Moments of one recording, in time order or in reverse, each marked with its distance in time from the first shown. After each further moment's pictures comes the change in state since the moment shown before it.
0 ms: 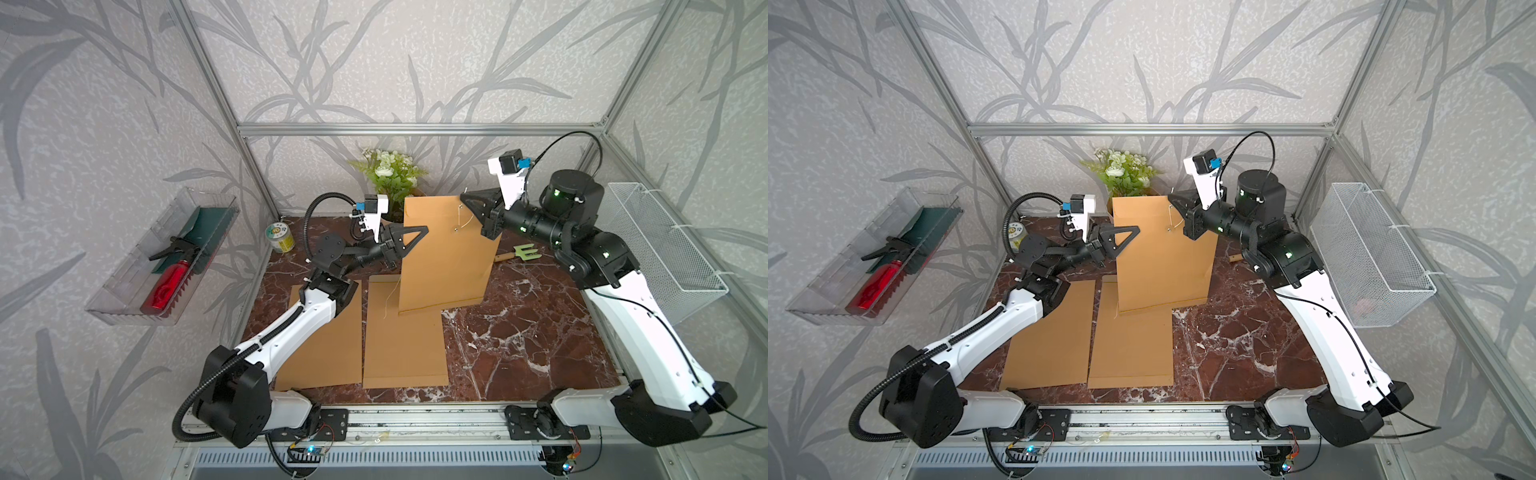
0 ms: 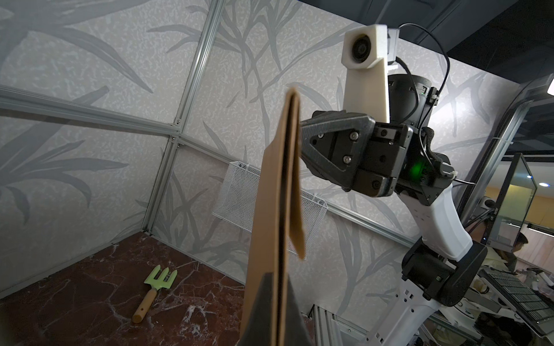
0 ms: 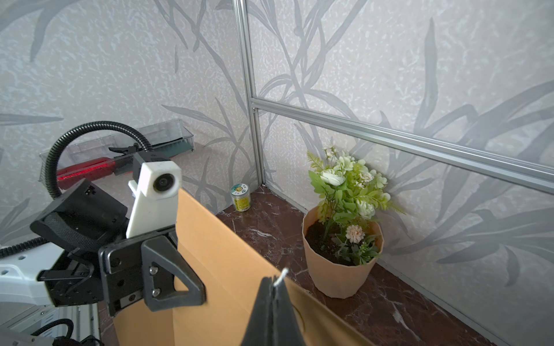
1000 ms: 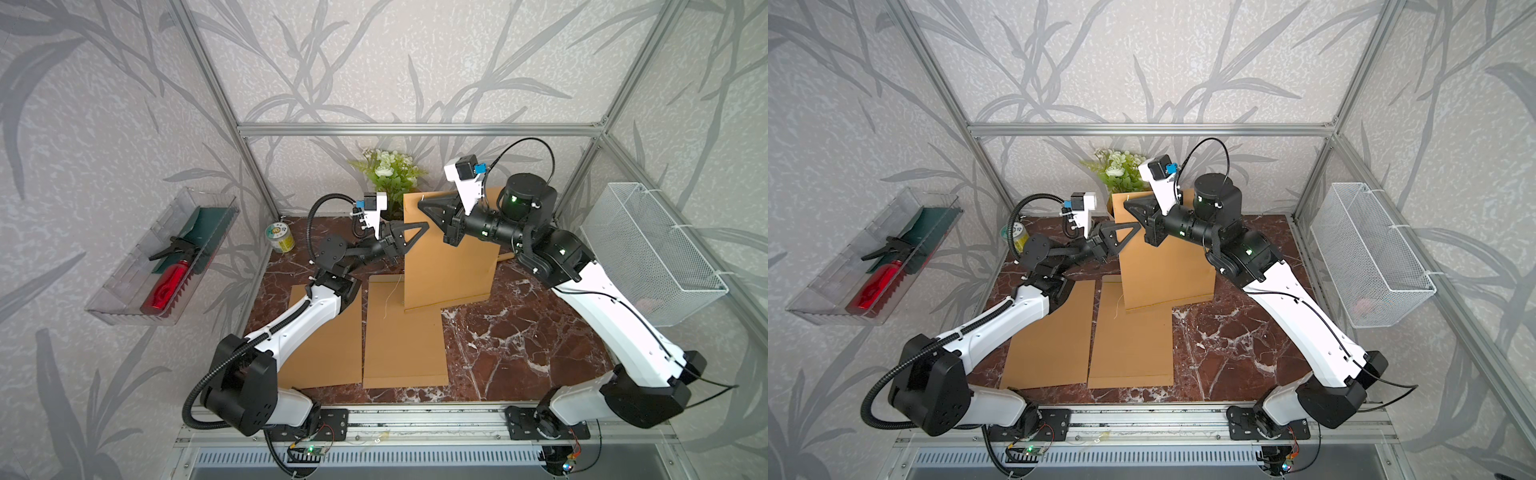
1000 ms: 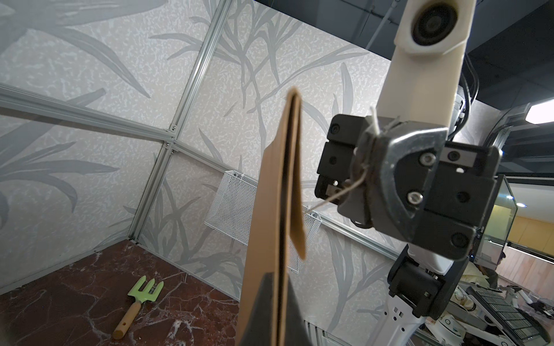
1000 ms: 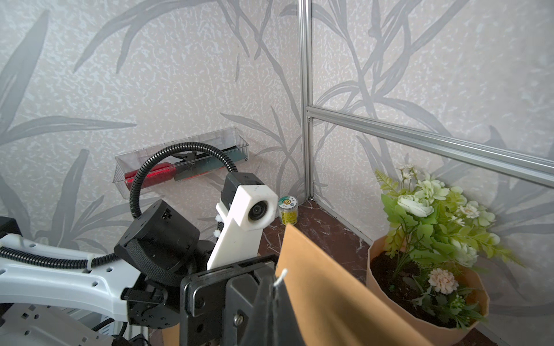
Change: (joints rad) left arm 0.000 0.053 0.000 0.130 -0.024 -0.103; right arm 0.189 0.093 -0.003 0.158 -0.008 0.067
